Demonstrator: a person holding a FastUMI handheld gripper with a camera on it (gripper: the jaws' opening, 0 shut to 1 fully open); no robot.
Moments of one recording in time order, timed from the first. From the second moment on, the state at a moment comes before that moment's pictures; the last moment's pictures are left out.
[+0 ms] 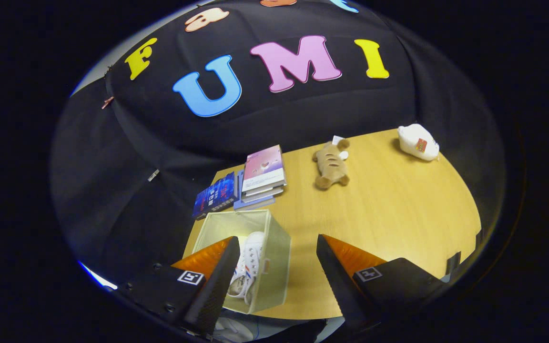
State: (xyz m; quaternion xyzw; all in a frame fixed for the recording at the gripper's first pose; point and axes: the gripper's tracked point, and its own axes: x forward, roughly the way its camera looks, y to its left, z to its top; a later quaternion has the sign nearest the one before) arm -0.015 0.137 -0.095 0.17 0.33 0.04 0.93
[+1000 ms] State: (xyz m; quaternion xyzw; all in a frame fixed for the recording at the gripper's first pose) arm -0.057 -0.097 0.078 0.08 0.03 -0.13 0.99
